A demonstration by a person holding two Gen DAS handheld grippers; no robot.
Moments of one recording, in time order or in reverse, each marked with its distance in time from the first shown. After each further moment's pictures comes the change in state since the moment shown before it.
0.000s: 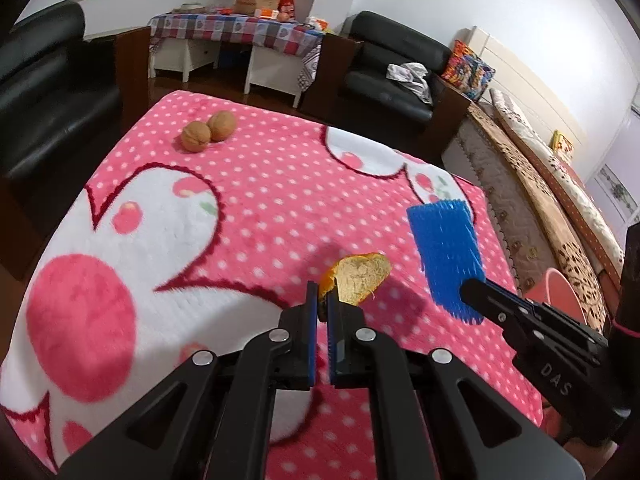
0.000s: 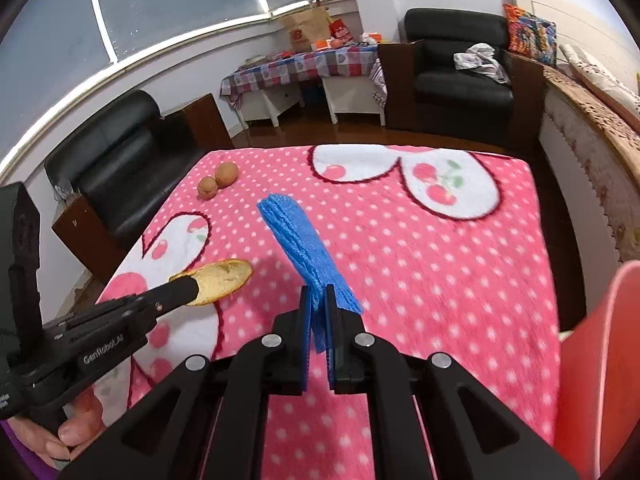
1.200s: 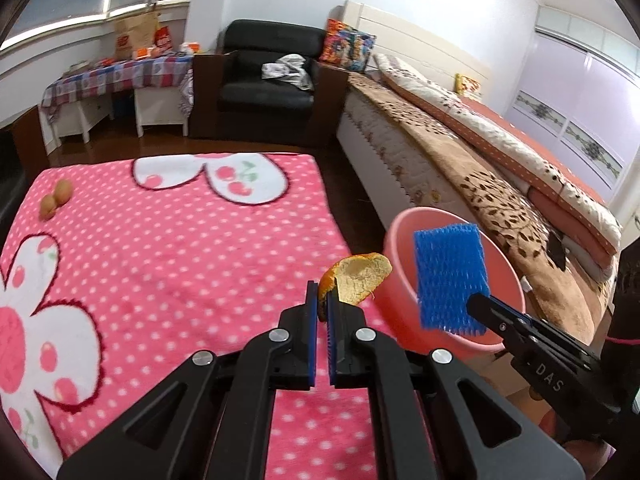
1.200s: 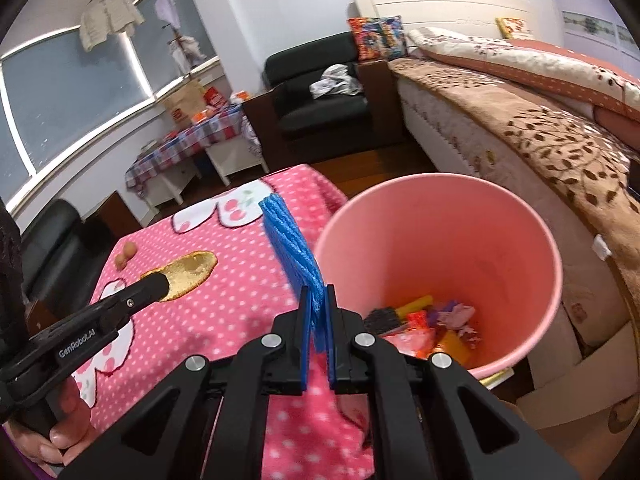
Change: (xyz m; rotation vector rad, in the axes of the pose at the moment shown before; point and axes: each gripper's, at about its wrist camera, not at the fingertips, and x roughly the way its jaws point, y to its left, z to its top) left arm -0.018 -0.180 -0.045 0.321 -0.014 -0.220; right arm -0.165 -0.140 -0.091 0.363 -0.196 -0.259
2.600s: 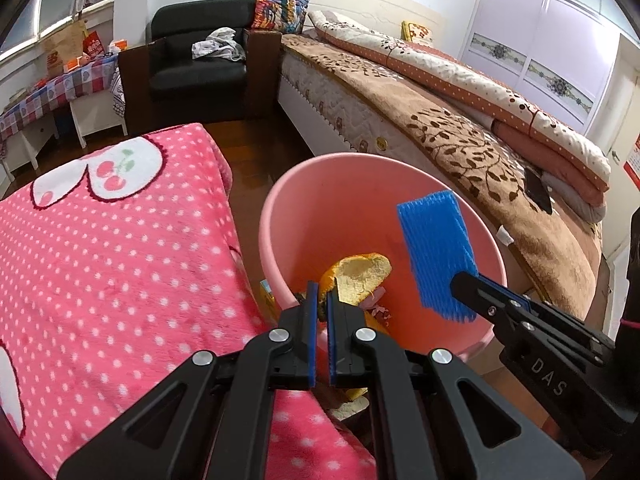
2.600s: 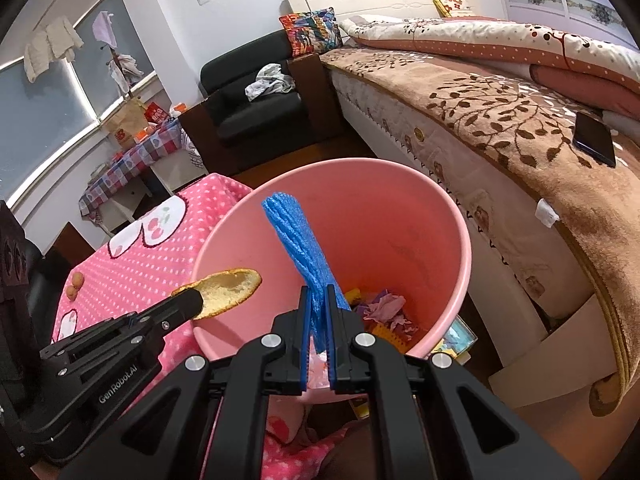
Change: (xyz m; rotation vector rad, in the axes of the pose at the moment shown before) left arm 0.085 -0.091 -0.011 0.171 0.131 -0.100; right arm 0.011 -0.076 0.000 0.134 0.013 -0.151
